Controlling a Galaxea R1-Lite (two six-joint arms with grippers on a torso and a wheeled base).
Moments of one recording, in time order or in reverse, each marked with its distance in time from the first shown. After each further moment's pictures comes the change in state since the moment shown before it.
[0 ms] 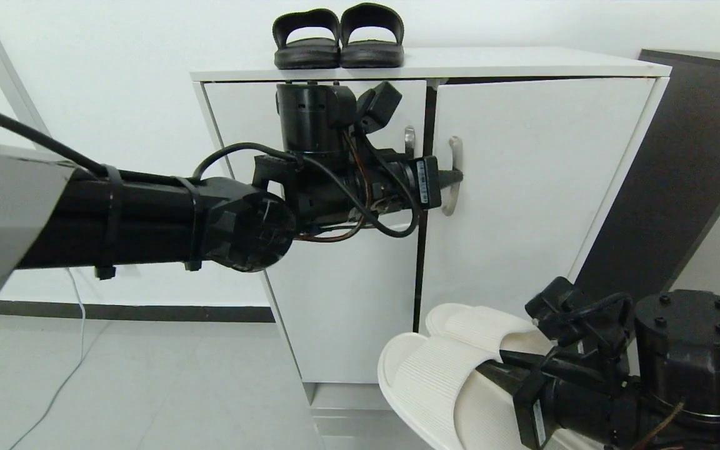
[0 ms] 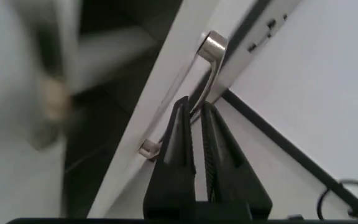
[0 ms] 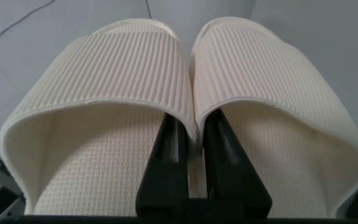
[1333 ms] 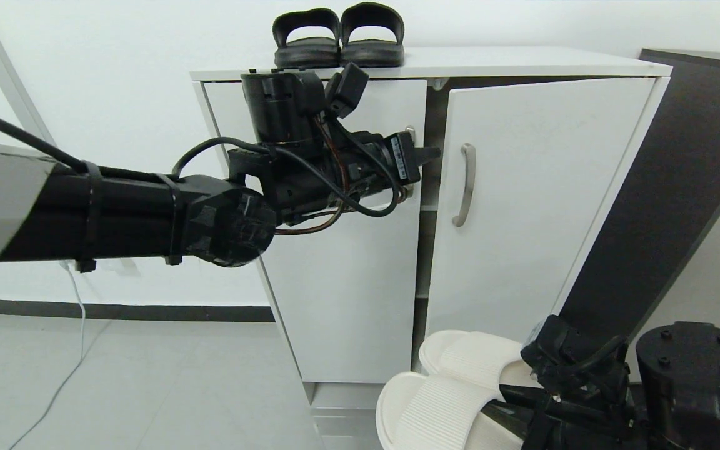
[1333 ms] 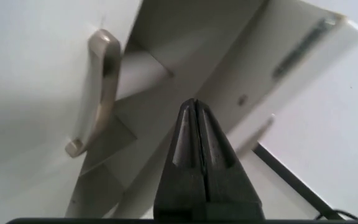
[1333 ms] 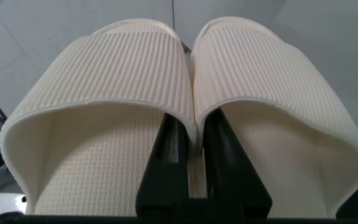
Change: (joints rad) left arm 0.051 -0.011 0.015 -0.118 -0.003 -0.099; right arm 0.047 -0.006 0.069 0.002 0.033 -0.080
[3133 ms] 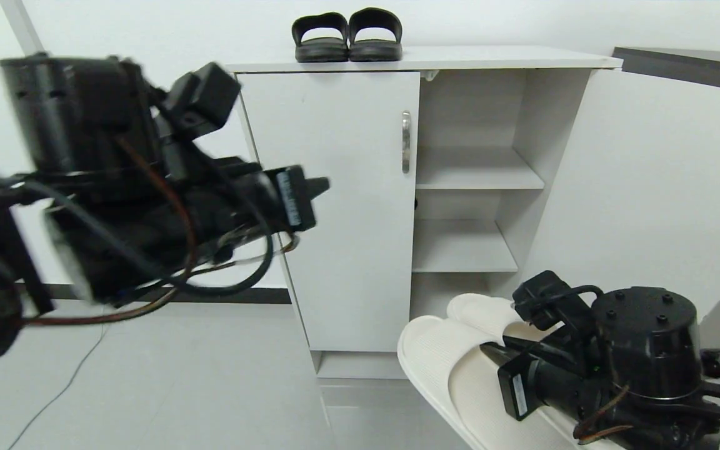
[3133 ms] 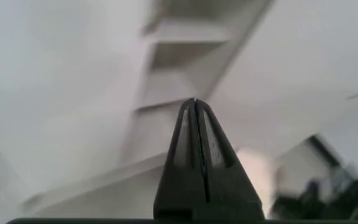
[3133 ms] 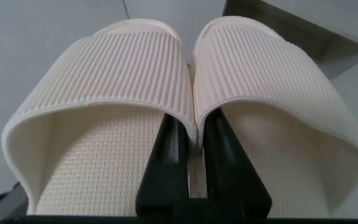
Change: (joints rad) left arm -0.012 -0.497 0.520 0.122 0.474 0.157; right arm -0.079 0.109 -0.117 -0.010 -0.220 0.112
